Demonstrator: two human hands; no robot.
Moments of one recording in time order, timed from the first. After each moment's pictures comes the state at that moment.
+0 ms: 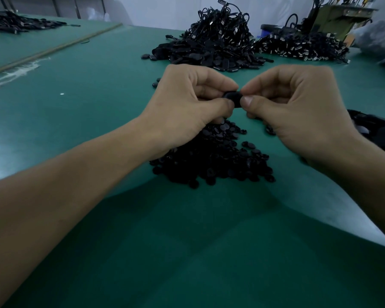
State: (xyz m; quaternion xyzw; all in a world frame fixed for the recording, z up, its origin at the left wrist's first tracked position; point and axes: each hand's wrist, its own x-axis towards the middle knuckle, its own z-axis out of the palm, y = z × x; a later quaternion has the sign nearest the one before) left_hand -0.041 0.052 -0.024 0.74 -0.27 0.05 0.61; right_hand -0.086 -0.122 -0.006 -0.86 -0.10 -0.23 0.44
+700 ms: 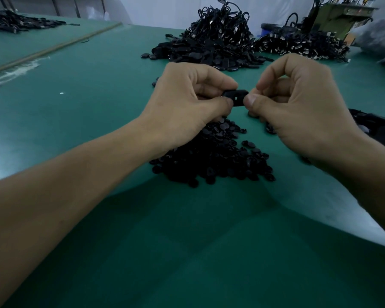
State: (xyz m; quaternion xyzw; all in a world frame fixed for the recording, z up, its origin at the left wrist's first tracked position) left_hand -0.041 0.052 -0.024 0.75 -0.27 0.08 0.60; right_hand -0.087 -0.126 -0.006 -0.87 -0.10 -0.22 0.42
